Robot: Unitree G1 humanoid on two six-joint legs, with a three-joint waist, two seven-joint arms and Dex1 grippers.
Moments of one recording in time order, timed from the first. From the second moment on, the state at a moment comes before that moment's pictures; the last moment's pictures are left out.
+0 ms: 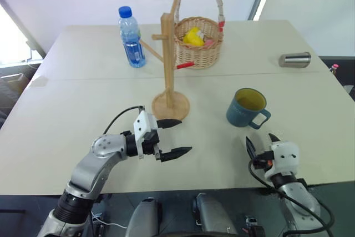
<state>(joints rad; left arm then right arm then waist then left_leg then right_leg) -0.16 0.46 -0.18 -0.34 -0.44 0.34 -0.93 0.40 -0.24 -0.18 -0.40 0.08 0.08 0.20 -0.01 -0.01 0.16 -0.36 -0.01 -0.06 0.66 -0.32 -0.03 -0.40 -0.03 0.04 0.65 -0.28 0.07</state>
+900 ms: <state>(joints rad) -0.15 0.46 -0.20 -0.34 -0.44 0.34 -0.92 0.19 -0.22 -0.22 -0.24 0.08 0.07 0.13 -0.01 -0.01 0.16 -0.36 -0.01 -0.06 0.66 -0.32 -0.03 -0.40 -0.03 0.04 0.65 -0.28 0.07</state>
